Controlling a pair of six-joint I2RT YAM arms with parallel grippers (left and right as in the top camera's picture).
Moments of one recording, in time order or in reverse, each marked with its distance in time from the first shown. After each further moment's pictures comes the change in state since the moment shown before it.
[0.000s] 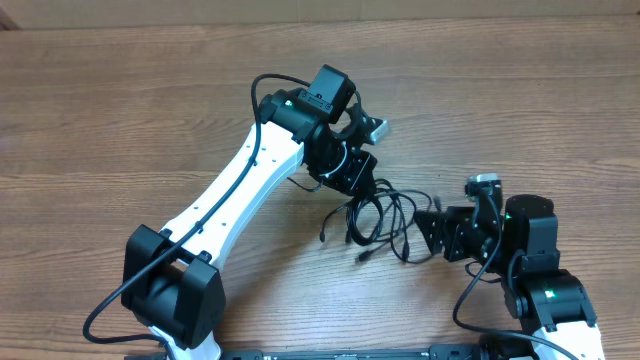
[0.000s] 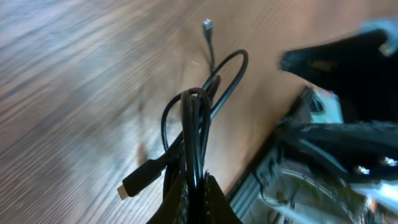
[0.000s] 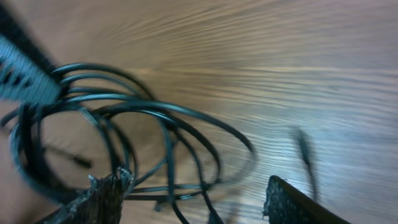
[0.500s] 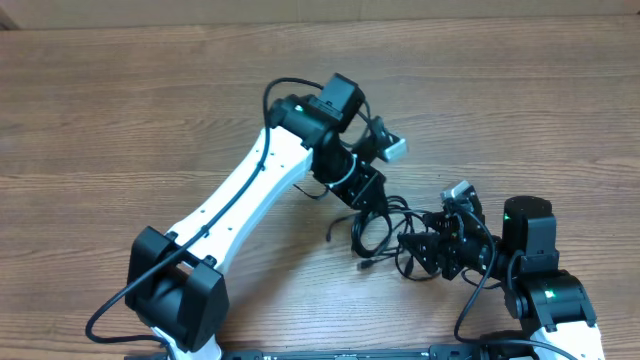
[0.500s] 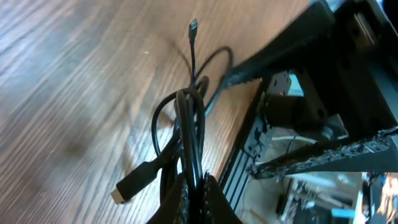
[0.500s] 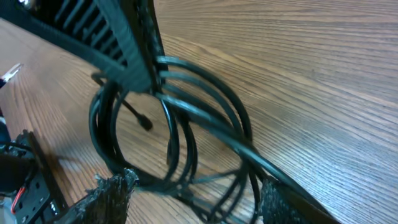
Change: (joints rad) left arm -0.050 0.000 0.000 -0.048 0.089 0.203; right arm 0.000 0.000 0.000 -0.035 -0.258 -0.295
